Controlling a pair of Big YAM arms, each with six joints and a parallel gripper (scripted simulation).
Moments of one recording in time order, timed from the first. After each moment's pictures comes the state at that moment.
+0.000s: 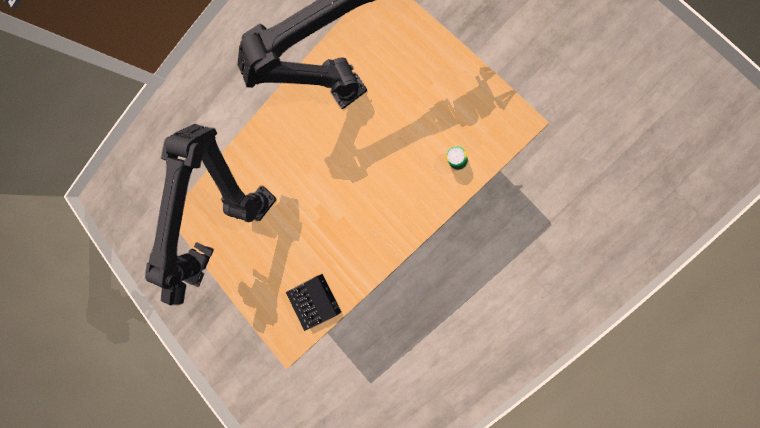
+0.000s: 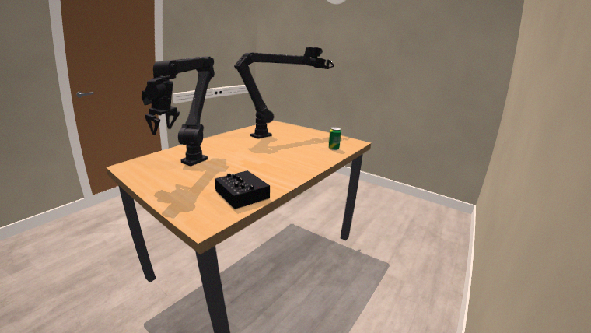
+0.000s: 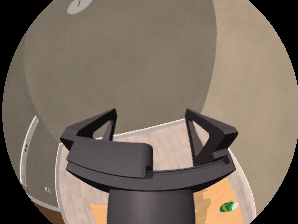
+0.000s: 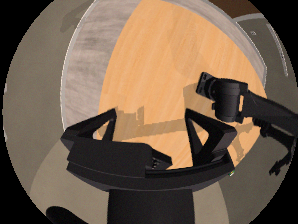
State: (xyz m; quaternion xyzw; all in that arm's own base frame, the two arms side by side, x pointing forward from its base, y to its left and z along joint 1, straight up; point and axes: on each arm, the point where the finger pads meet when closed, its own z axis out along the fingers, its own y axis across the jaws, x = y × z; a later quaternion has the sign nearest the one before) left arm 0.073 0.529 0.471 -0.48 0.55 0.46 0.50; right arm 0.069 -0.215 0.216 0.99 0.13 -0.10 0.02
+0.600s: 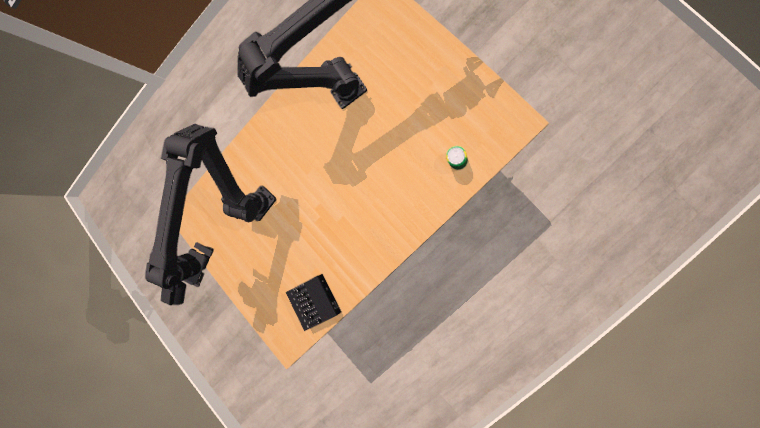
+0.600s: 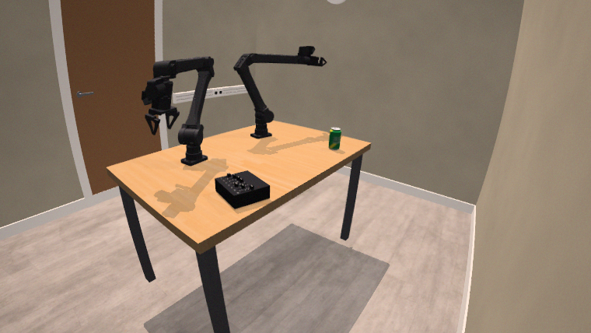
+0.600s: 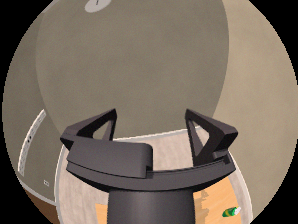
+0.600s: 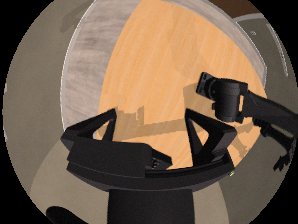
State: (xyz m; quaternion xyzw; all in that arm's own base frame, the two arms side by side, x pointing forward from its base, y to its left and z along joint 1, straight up) left arm 0.006 0.521 0.489 -0.50 0.51 0.50 0.50; right arm 0.069 -0.215 0.216 0.99 0.13 -0.10 0.02
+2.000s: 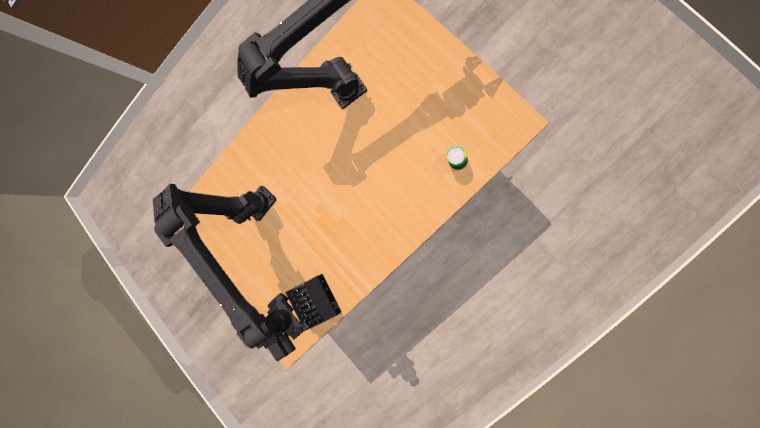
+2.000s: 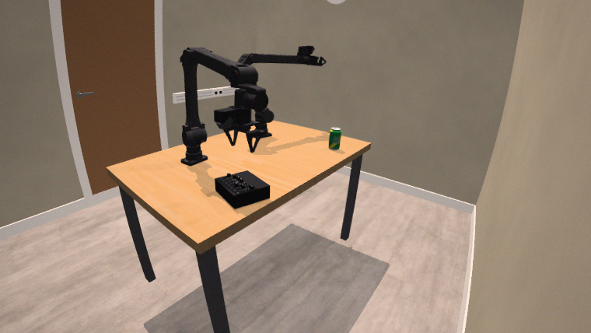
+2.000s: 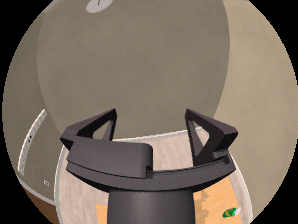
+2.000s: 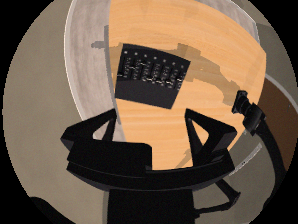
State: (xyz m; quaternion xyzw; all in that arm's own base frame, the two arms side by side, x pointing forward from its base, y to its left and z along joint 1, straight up) left arm 0.001 0.520 0.492 -0.50 0.50 0.50 0.50; right arm 0.423 -0.114 0.186 0.74 0.67 -0.01 -0.01
